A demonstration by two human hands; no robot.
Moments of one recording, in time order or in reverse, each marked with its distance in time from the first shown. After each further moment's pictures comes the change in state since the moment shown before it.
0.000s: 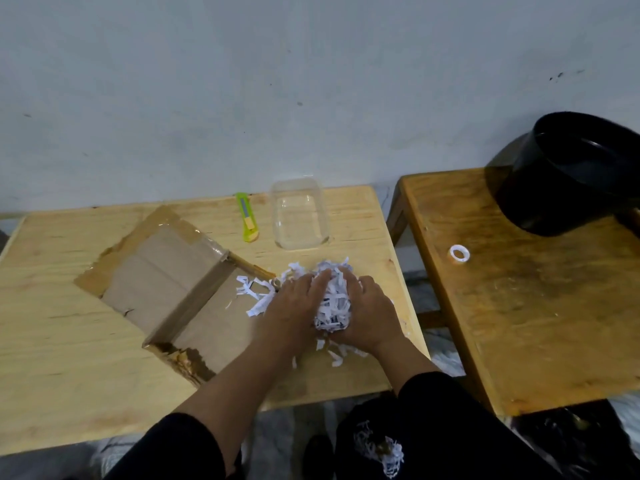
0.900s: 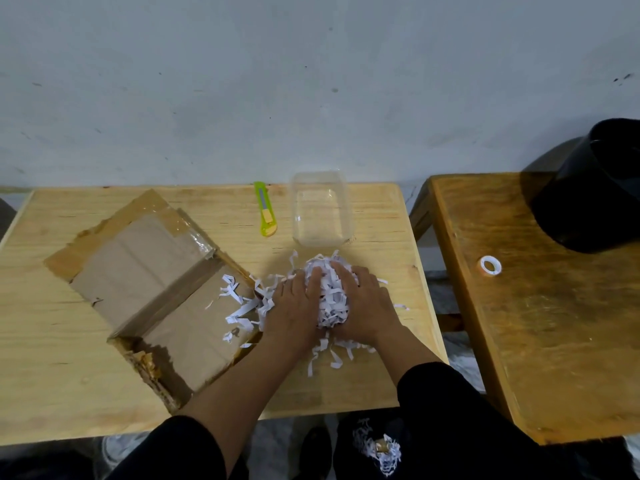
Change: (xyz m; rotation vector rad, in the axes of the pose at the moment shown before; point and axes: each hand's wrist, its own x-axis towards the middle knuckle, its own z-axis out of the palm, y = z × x) left_hand 0.000 -0.031 0.030 0.018 -0.165 -0.275; right_hand 0.041 -0.019 0.018 -0.105 -0.176 -0.059
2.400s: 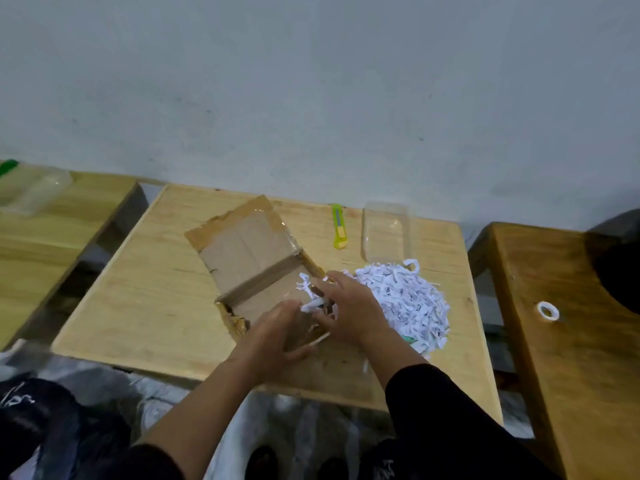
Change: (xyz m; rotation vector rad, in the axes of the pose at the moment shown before) left_hand -0.131 -0.092 -0.054 -0.417 0.158 -0.065; right_hand -0.006 -0.123 0.007 0.016 0.101 -0.381
